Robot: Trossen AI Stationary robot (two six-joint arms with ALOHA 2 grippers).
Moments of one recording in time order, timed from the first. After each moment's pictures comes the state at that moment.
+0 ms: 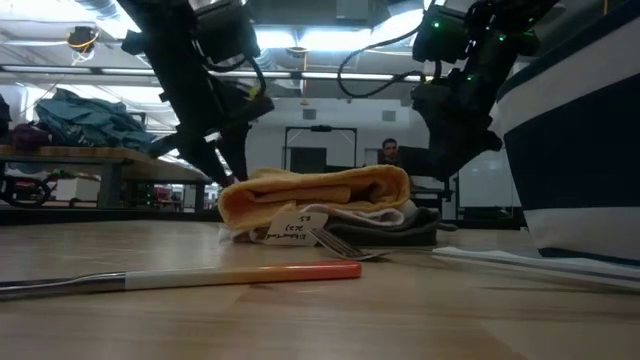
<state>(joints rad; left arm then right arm) 0.09 1.43 0.80 -0.41 -0.37 -1.02 -0.24 1.42 0.89 -0.56 0.05 0.58</state>
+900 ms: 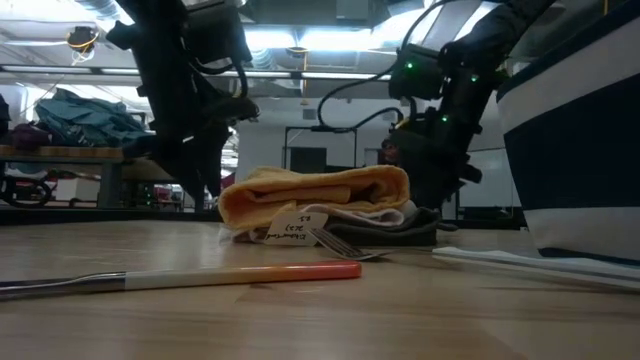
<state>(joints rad) 0.03 1.43 0.80 -0.54 -0.22 -1.04 -0.24 1.64 0.89 -0.39 0.08 0.57</state>
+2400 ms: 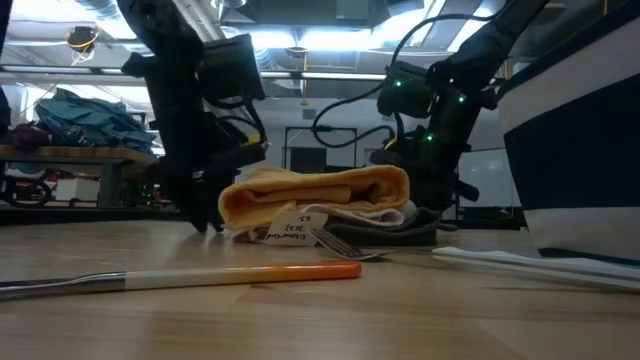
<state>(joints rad) 0.03 1.61 0.80 -0.45 -0.28 -1.03 -0.24 1.78 0.90 -0.28 0.09 0.74</state>
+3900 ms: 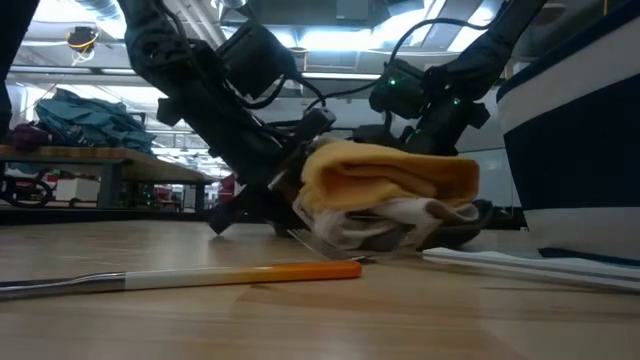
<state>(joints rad) -0.01 1.85 0.80 0.34 -0.16 -1.21 -0.19 1.82 0.90 -0.05 -0.29 0.86</state>
